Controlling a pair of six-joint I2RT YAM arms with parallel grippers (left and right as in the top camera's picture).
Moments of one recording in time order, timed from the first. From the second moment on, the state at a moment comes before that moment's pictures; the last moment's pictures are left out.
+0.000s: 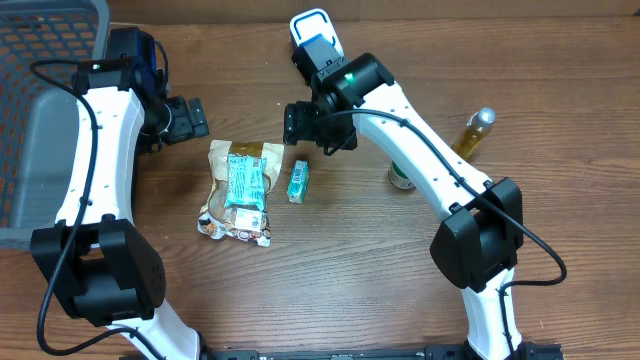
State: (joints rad) left arm 0.10 1.88 1.72 -1.22 -0.01 -0.23; right arm 0.60 2.17 2.08 -1.19 -0.19 0.59
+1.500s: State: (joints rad) left arm 0.10 1.88 1.72 -1.22 -0.01 -0.23; right arm 0.60 2.17 1.84 -1.01 -0.16 0.75
